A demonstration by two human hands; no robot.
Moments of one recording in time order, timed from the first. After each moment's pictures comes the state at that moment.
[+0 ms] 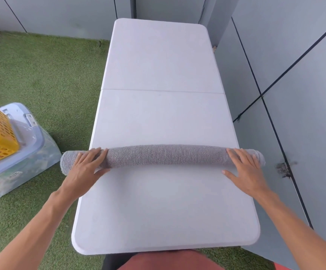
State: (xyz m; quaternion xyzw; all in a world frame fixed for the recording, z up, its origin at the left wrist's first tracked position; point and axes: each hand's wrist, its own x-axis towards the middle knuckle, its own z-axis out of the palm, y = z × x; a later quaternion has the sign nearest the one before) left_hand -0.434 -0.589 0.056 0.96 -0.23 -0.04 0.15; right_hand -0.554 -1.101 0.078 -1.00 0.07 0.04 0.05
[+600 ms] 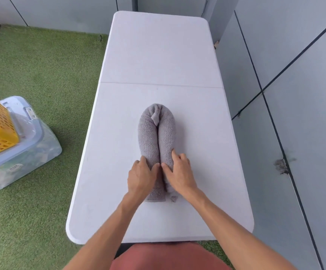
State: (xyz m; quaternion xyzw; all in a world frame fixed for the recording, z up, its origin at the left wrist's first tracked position) left_hand -0.501 -0.778 0.083 0.93 0.06 -0.18 0.31; right_hand -0.521 -0.911 0.076 -0.94 0.13 0.10 0.31
